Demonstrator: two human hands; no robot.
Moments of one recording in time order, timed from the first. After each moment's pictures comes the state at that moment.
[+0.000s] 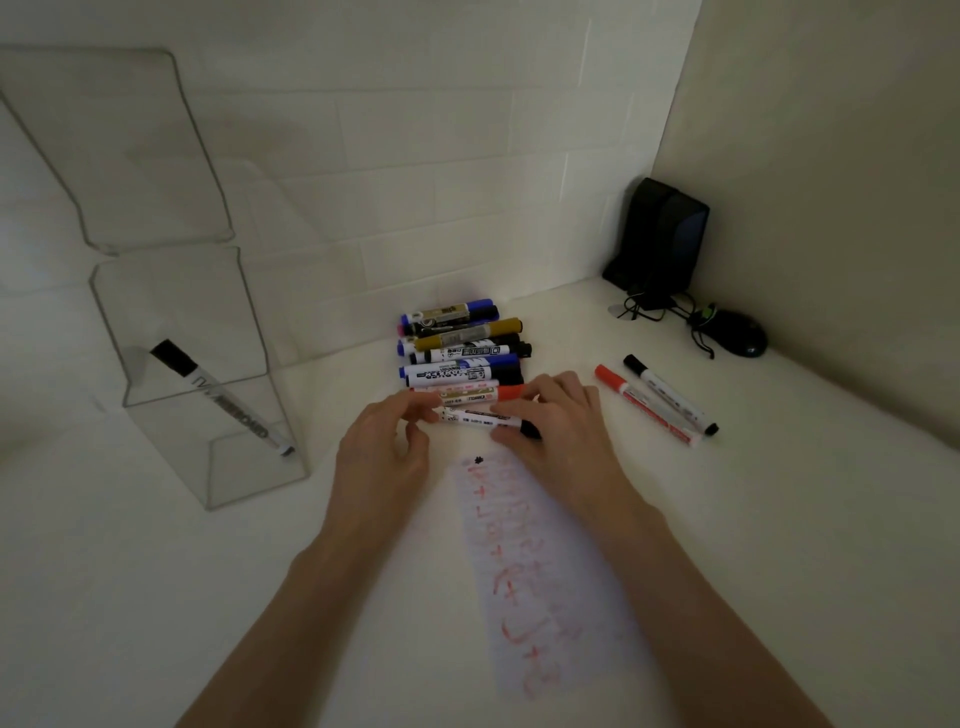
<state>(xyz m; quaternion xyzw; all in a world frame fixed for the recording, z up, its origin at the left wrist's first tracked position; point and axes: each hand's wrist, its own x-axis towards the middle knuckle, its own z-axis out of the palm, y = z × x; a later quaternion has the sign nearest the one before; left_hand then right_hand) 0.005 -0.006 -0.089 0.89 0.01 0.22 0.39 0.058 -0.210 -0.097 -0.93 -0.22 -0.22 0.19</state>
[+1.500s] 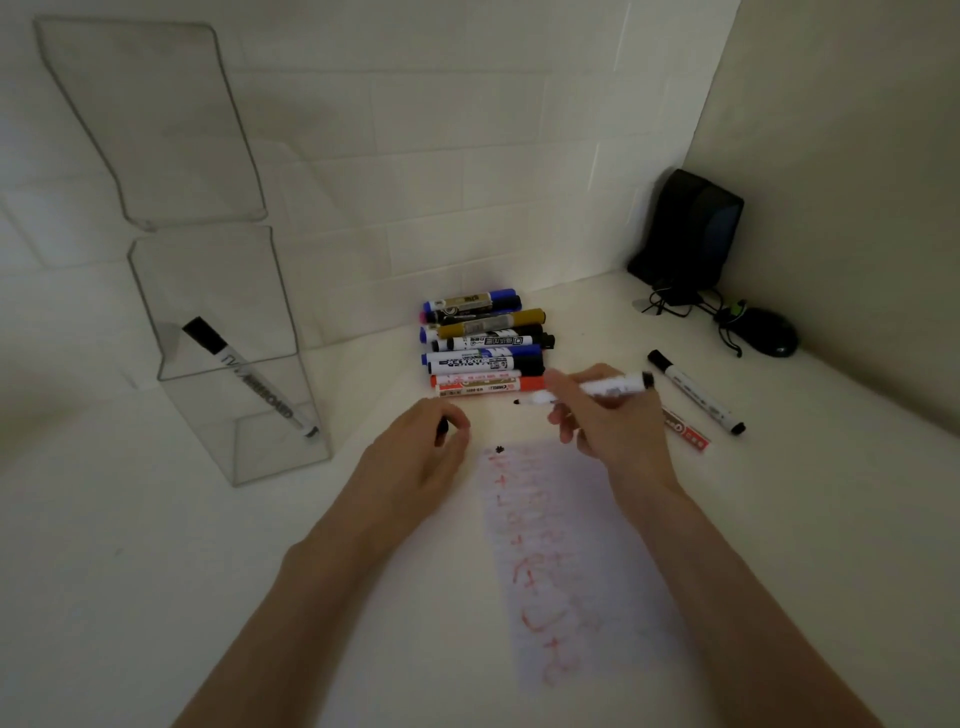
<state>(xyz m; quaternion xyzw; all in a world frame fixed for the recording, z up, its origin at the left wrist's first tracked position) -0.012 0.005 -0.089 0.92 -0.08 0.10 0.36 0.032 -0.210 -0.057 -0.74 0.01 -0.06 0.67</state>
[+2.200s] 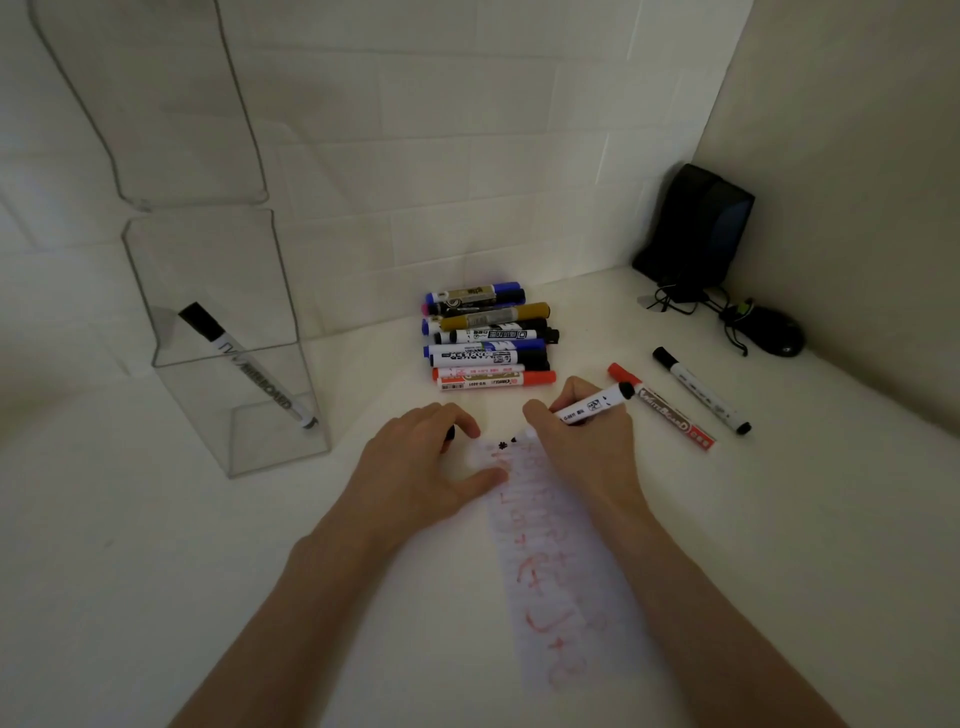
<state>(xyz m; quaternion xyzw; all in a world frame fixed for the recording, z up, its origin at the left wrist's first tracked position) -0.009 -0.001 -0.088 0.96 -0.07 0.06 0.26 0.033 -0.184 -0.084 -0.81 0.04 -0.09 0.58</state>
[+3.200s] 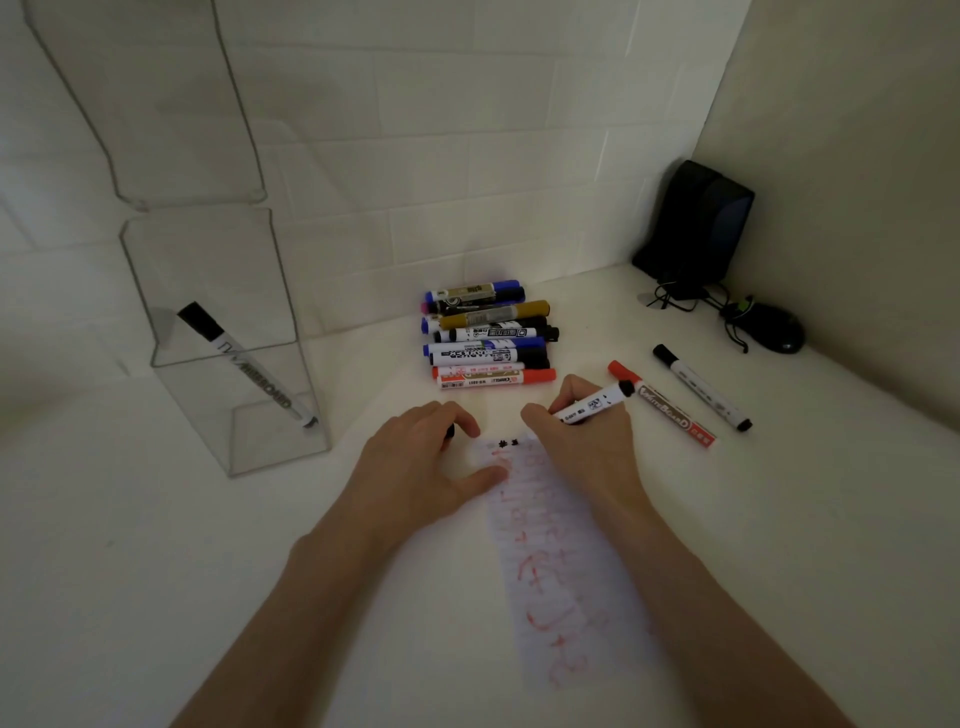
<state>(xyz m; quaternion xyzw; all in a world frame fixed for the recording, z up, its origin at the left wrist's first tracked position) -0.009 -0.002 -0.088 0.96 -0.07 0.06 0.26 0.035 -0.187 -0.087 -0.81 0.01 -0.09 0.58</state>
